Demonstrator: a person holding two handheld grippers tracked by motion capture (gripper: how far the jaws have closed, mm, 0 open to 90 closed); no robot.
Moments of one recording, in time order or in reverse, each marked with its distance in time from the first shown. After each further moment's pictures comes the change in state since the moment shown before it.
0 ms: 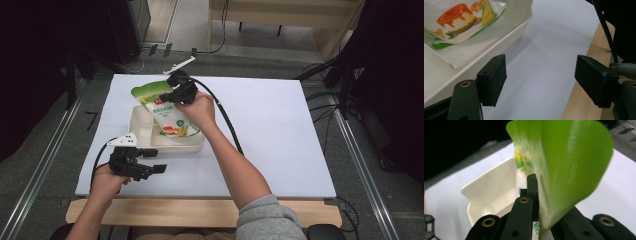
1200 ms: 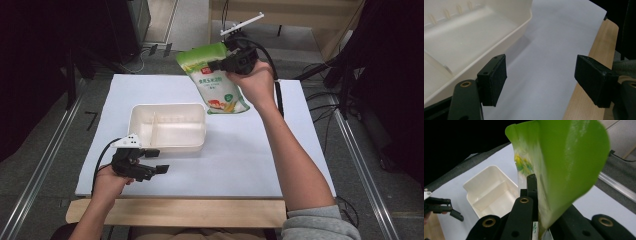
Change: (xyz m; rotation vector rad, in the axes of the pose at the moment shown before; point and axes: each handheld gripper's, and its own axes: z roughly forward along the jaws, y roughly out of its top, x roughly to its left) left arm -0.005 0.002 0.002 -0.021 0.021 0.011; right arm -0.022 0.027 -0.176 -0.047 -0.177 0.014
